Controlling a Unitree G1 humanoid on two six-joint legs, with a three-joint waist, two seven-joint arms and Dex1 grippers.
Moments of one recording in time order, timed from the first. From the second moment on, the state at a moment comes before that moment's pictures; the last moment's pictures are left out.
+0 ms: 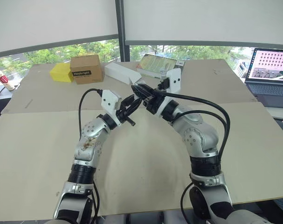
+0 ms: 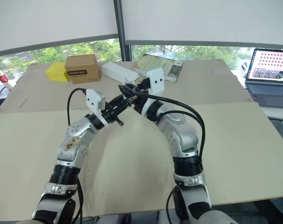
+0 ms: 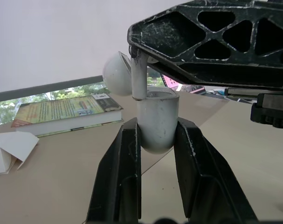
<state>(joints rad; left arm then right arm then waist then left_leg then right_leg) -0.54 0.23 0.00 0.07 -0.32 0.11 -0.63 -0.73 -0.01 -0.02 -0.13 0.39 0.64 0.43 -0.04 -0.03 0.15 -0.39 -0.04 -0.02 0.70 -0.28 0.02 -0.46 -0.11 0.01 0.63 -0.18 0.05</state>
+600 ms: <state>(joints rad) -0.52 0.24 0.00 0.05 -0.32 0.11 -0.65 -0.72 -0.06 -0.07 -0.14 0.49 0.68 0.39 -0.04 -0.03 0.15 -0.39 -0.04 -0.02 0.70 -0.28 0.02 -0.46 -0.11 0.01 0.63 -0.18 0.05</state>
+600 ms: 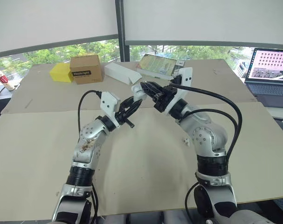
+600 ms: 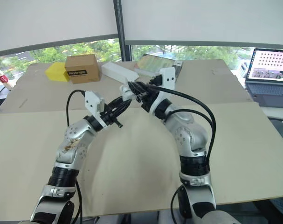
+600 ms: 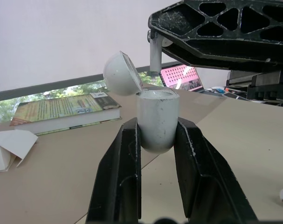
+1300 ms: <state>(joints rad) -0.51 0.25 -0.02 0.05 -0.31 0.11 -0.65 -0.70 -0.11 0.01 -0.17 0.51 0.71 0.39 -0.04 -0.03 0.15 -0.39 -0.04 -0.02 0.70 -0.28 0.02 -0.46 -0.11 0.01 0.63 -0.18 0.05</state>
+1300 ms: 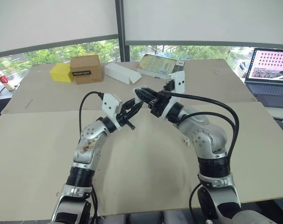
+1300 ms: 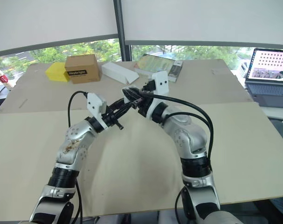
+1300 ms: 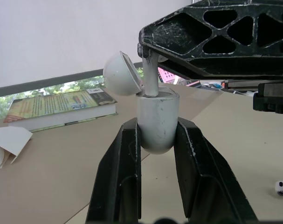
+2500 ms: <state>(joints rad) -0.48 0.28 -0.01 0.04 -0.31 0.11 -0.65 -0.69 -0.23 -0.13 -0.27 0.65 0.79 0.37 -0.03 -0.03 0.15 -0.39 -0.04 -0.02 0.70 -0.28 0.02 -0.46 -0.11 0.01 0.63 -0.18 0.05</state>
